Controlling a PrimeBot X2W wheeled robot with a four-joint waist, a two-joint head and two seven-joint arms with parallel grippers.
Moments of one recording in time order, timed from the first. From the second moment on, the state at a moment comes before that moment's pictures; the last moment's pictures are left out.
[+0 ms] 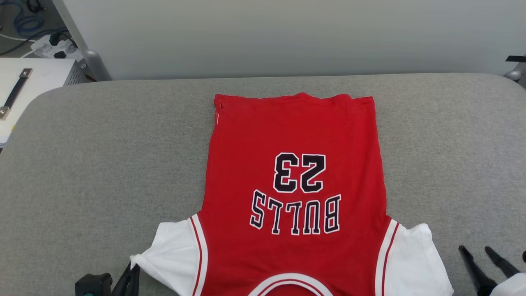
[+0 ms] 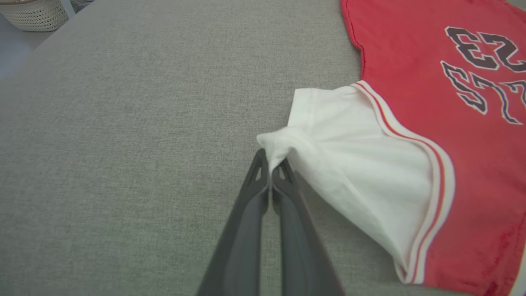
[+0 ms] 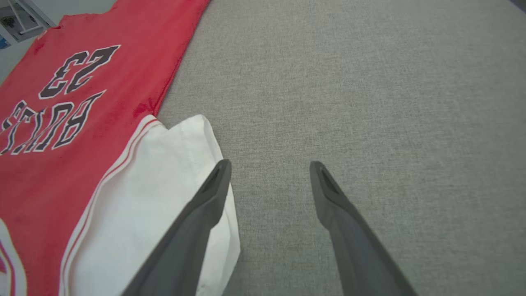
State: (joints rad) left arm 0.11 0.51 -0.45 0.22 -0.68 0.22 -0.26; right arm 0.08 -0.54 0.22 0.33 0.72 0.13 -0.09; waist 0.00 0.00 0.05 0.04
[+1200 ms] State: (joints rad) left arm -0.17 0.21 -0.28 0.09 -0.37 0.03 -0.26; right arm -0.99 -0.63 0.14 0.29 0.61 0.13 1.11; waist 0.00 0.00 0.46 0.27
